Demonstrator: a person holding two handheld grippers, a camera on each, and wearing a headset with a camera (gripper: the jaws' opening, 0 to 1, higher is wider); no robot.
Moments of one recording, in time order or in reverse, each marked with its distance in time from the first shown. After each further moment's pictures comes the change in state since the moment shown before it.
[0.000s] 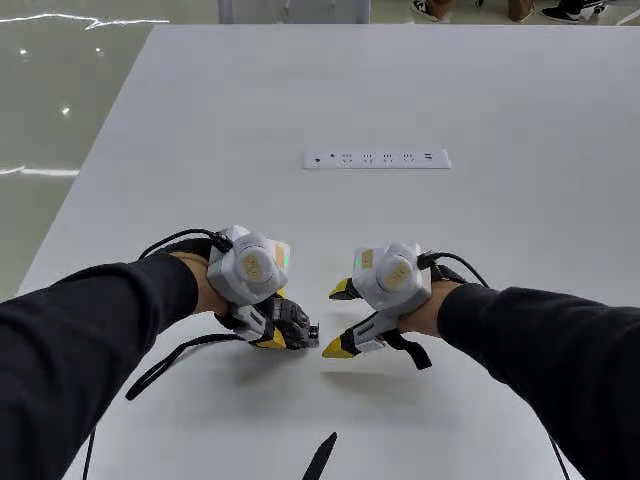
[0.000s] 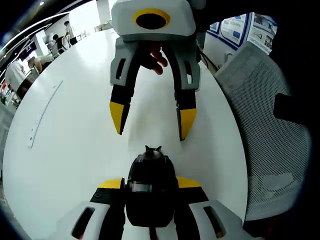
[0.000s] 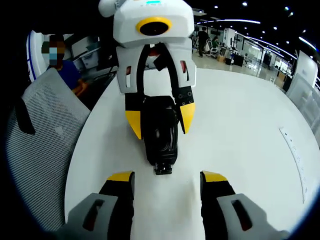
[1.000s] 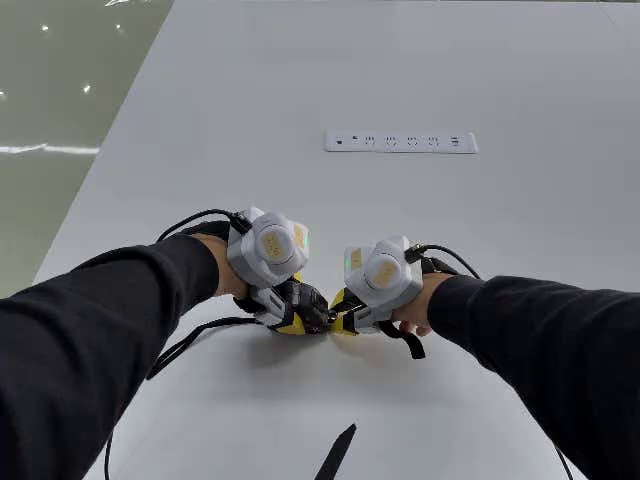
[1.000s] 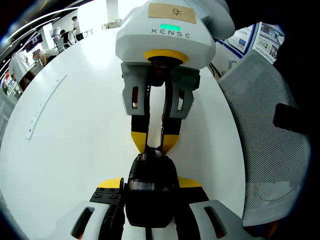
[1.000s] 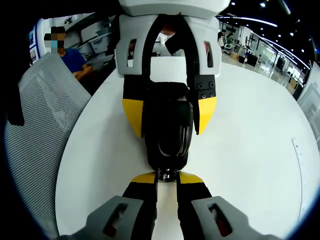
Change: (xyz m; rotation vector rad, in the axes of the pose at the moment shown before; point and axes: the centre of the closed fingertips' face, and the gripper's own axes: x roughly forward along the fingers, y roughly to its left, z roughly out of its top) left arm 0.002 -0.001 -0.002 -0.064 -0.024 -0.005; right arm 0.025 0.007 -0.007 -0.102 0.077 0.058
